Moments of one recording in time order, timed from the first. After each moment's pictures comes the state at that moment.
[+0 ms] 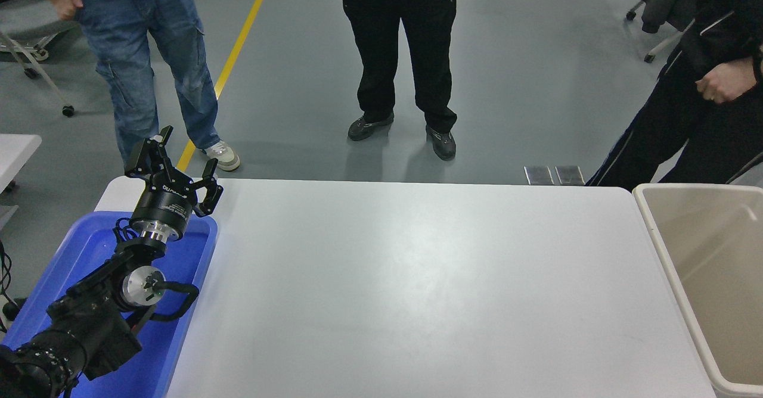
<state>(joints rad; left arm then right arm) -0.61 0.29 -0.84 -0.45 0.19 -0.47 -0.66 0.98 -0.73 -0.43 -0.04 -0.43 0.35 0.33</state>
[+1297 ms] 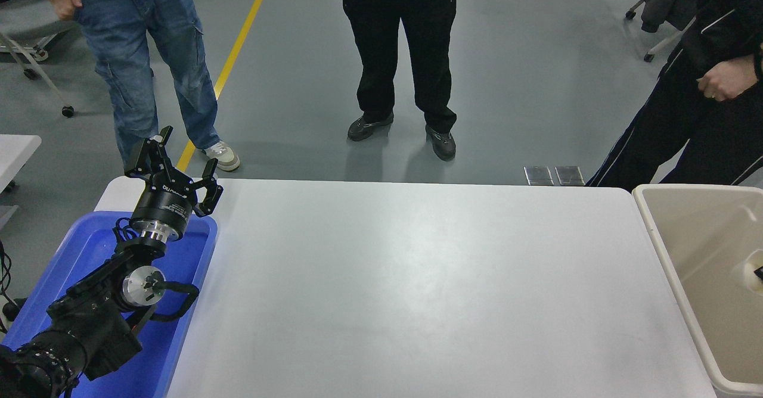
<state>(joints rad) -0.61 0.29 -0.84 -0.45 0.19 -0.47 -0.66 0.66 -0.44 -0.26 -0.05 -0.32 0.10 0.06</state>
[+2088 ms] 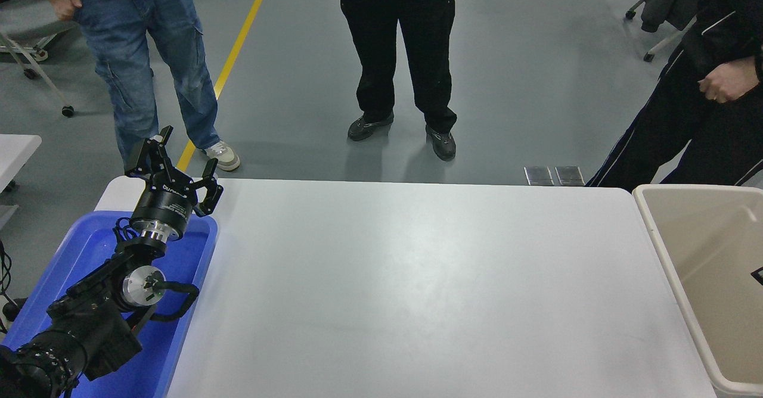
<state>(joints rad) -0.61 0.29 -0.84 -0.45 0.19 -0.47 -0.66 0.66 -0.43 -0.25 -0.04 -0.31 -0.06 0.06</state>
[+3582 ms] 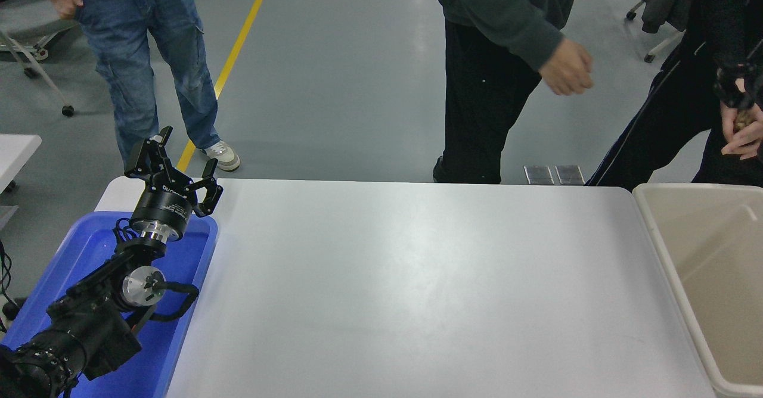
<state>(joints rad) -0.61 0.29 -0.84 -0.45 0.19 -0.47 -0.66 0.83 -0.61 0.90 0.70 -0.31 0.00 0.27</state>
